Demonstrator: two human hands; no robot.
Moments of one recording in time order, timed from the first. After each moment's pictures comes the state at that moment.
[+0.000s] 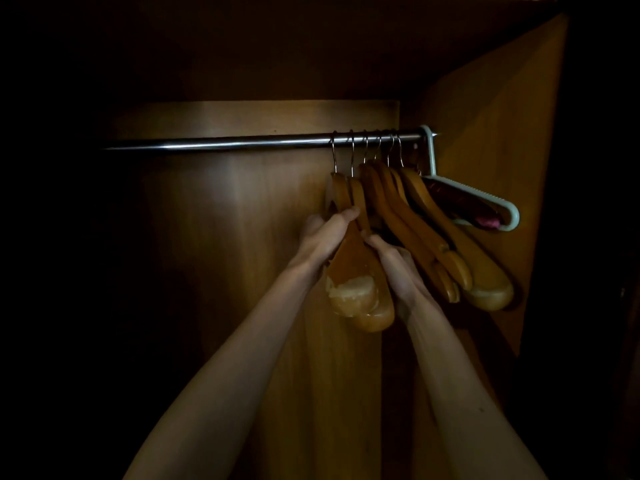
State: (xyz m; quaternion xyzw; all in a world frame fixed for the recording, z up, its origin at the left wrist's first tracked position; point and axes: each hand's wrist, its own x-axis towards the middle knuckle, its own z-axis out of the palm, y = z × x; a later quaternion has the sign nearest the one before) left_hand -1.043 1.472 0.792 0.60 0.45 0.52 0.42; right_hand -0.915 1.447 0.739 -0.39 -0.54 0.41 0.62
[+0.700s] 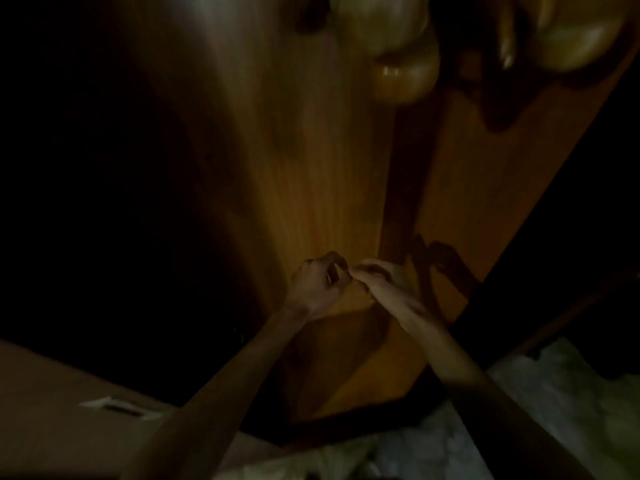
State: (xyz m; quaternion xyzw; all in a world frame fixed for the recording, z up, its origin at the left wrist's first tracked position) left_hand -1.081 1.404 0.433 0.76 0.55 0.24 0.23; right_hand -0.907 1.375 0.421 -0.61 -0.50 0.50 0.36
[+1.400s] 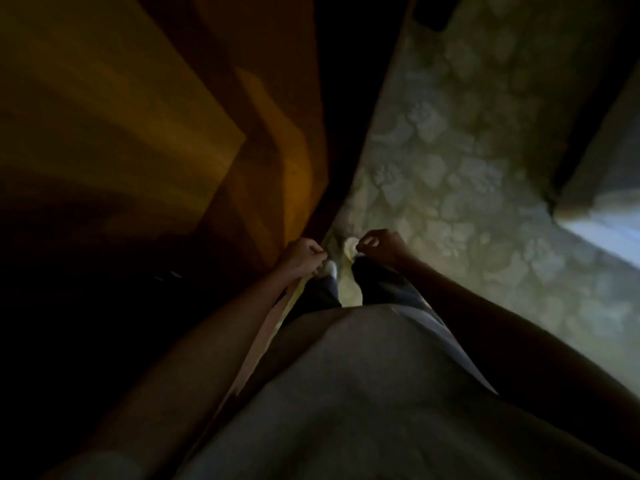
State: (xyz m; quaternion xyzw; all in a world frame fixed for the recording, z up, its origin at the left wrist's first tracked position) left_hand -1.071 1.306 0.150 0.71 0.43 -0.29 0.47; right_hand -0.927 1.145 0.174 -0.83 -0.17 0.50 0.20
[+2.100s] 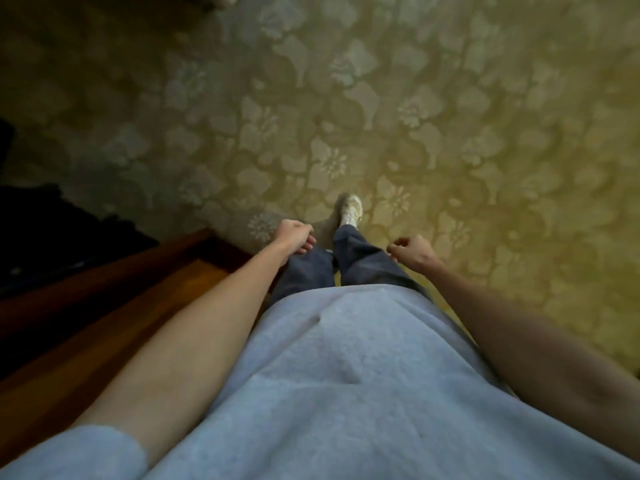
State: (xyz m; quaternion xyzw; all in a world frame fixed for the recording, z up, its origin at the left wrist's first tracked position) left_hand -0.997 1.055 0.112 0.77 0.04 -0.60 0.20; right_hand -1.232 0.915 0.126 -0.61 0.58 0.31 0.44
